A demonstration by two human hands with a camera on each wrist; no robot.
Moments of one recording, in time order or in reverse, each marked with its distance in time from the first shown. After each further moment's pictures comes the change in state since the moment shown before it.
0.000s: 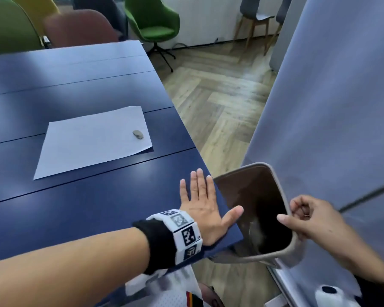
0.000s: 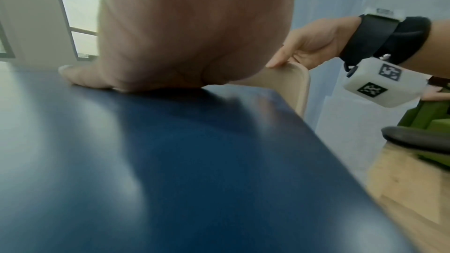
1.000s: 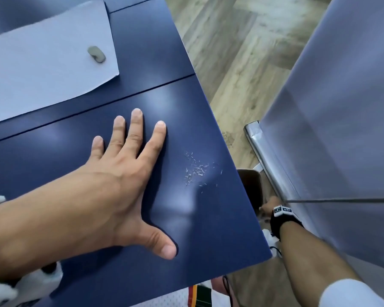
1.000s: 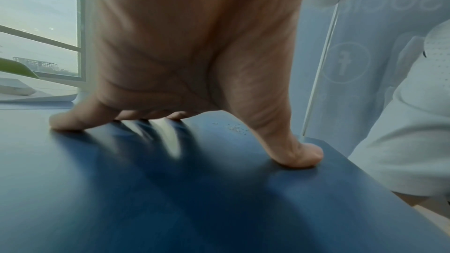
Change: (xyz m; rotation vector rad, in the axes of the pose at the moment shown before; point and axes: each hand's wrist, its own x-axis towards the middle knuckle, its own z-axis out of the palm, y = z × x) left_hand 0.001 -0.064 -0.051 0.265 -0.326 -0.238; right_hand 0.152 0.306 0.164 -0.591 -0.332 0.648
